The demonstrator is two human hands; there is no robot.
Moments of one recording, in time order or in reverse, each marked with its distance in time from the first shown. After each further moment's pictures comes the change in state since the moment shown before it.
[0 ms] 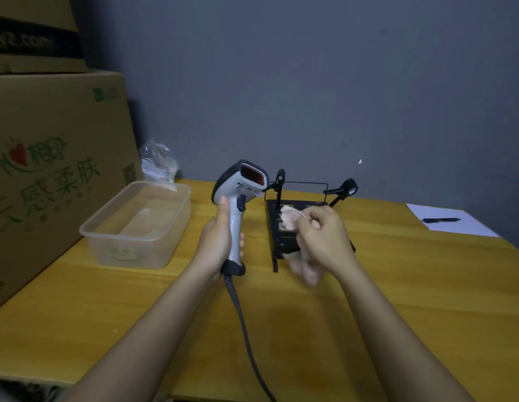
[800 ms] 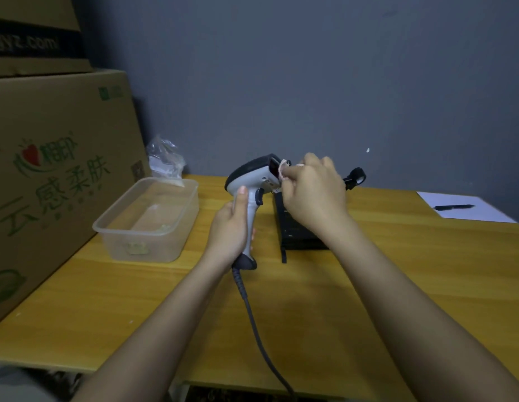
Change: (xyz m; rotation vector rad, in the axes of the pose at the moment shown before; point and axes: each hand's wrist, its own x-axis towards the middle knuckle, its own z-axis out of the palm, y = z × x) left_hand -0.011 0.009 0.004 0.275 0.047 0.206; right_hand 0.018 -0.061 -0.001 -0.578 0.150 -0.367
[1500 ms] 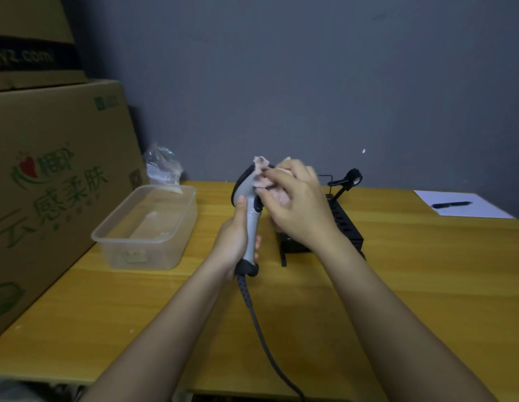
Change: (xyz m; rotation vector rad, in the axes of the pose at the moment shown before) left_hand 0.002 -0.003 0.007 -0.187 -0.161 -0.275; right_hand -0.012 -0.004 0.013 0.437 0.134 -0.101
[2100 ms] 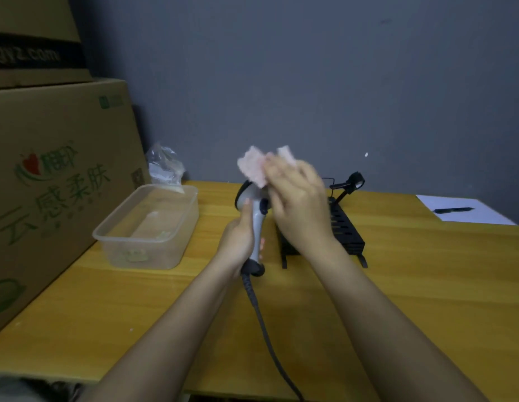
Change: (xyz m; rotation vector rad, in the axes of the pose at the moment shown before) left_hand 0.001 0.002 0.006 0.054 0.044 -0.002; right_hand 0.000 0.006 0.010 -0.208 0.115 -0.122
